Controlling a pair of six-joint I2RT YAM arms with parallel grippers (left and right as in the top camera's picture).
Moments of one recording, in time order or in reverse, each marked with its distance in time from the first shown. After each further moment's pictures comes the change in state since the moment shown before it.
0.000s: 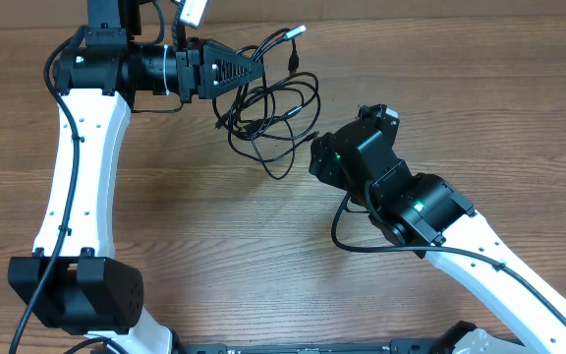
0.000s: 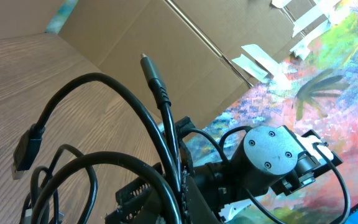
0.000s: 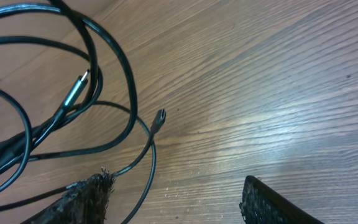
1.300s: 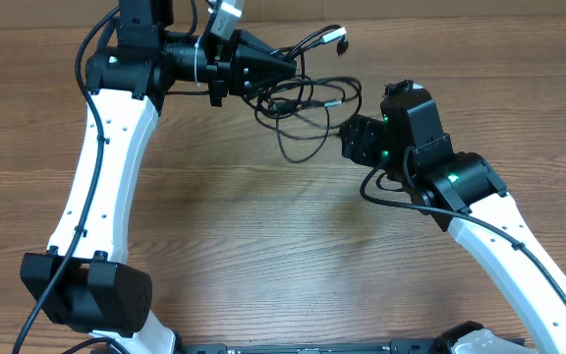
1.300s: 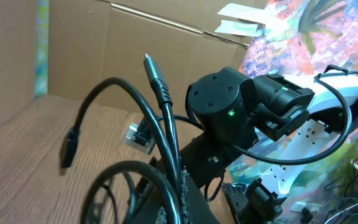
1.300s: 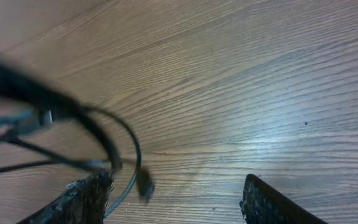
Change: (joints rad) left arm -0.110 0.000 0.000 0.254 0.011 0.216; right arm -0.243 0.015 0.000 0.029 -0.193 -0.311
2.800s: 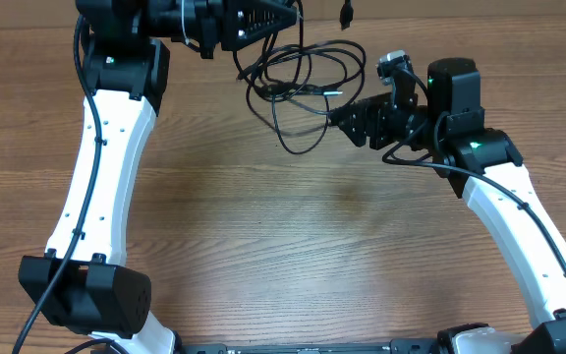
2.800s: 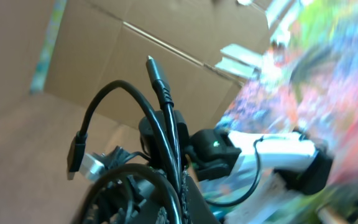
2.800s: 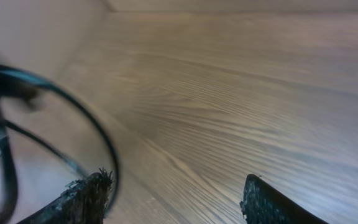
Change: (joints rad) left arm 0.007 -0.005 0.004 0.938 -0.049 -1.175; right arm -0.229 0.117 -0.001 0.271 -0.662 -0.516
